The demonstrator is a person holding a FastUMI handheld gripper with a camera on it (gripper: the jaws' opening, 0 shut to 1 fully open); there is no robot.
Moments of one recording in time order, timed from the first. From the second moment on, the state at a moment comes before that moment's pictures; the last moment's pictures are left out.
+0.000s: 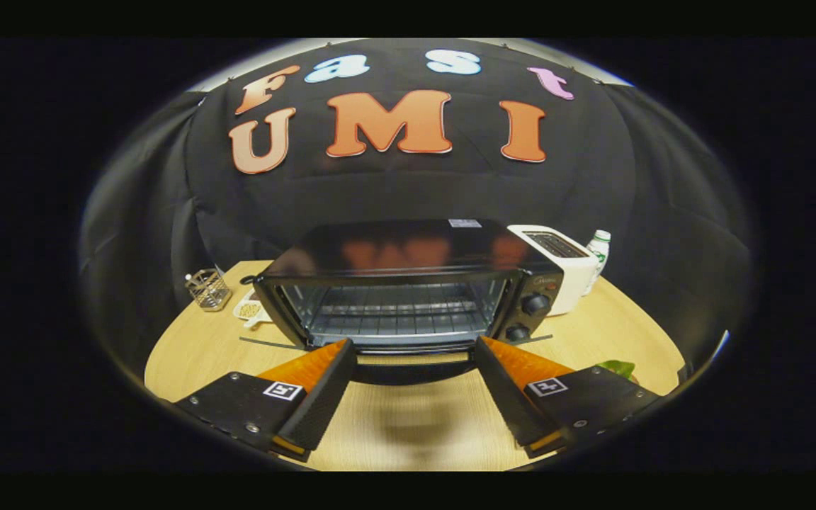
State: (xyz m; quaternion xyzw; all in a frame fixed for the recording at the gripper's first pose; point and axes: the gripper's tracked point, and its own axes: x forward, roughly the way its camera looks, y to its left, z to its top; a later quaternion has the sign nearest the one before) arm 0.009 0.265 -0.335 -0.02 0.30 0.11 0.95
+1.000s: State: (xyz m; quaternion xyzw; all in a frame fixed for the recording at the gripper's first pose) arm -0.077 0.247 -0.446 -0.04 0.42 0.12 0.90
